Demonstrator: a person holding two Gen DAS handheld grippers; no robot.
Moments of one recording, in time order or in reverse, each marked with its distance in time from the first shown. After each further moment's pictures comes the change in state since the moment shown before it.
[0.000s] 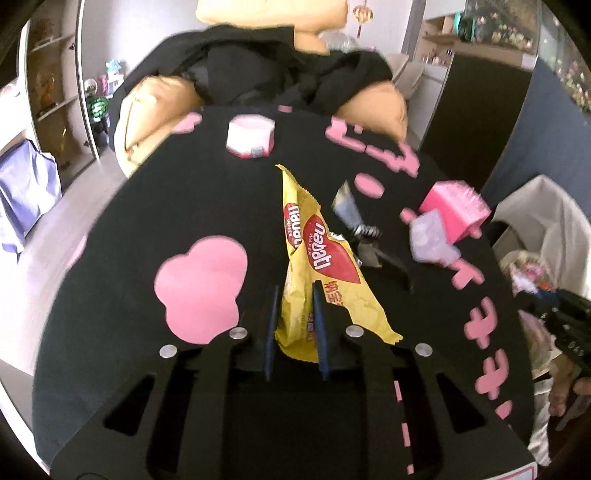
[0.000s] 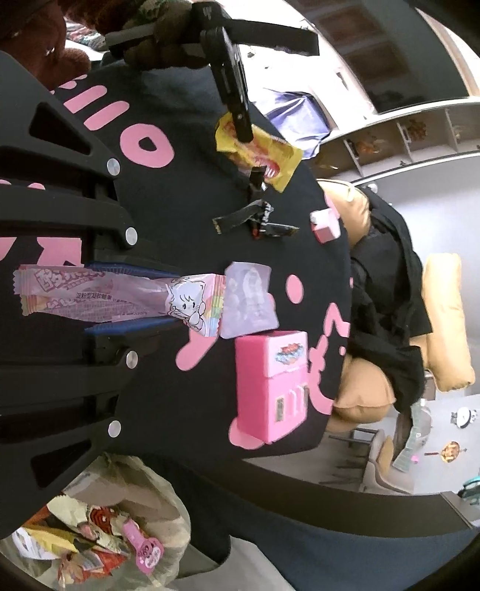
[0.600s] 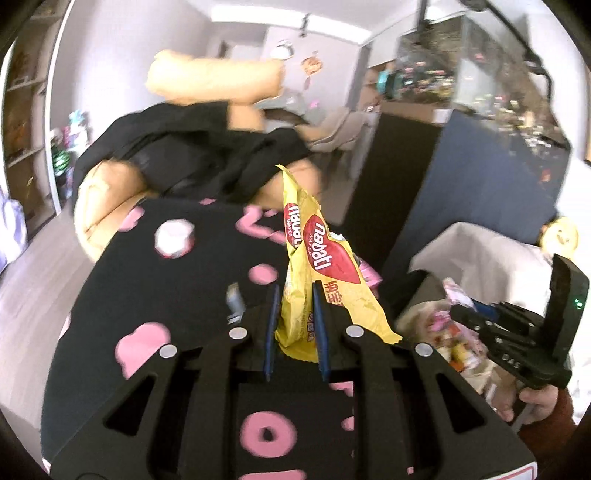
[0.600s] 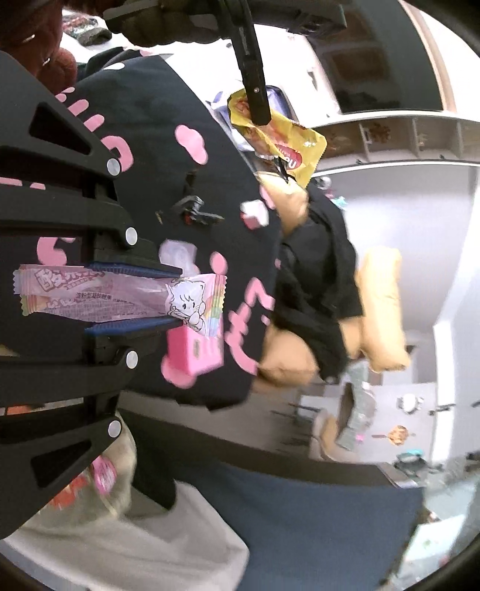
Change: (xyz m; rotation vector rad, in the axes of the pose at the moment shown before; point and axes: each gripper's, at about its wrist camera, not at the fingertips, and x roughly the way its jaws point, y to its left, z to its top) left arm -0.105 -0.094 0.049 0.082 -0.217 -0.211; right arm -0.101 -0.018 0.024 -0.044 -0.229 -0.095
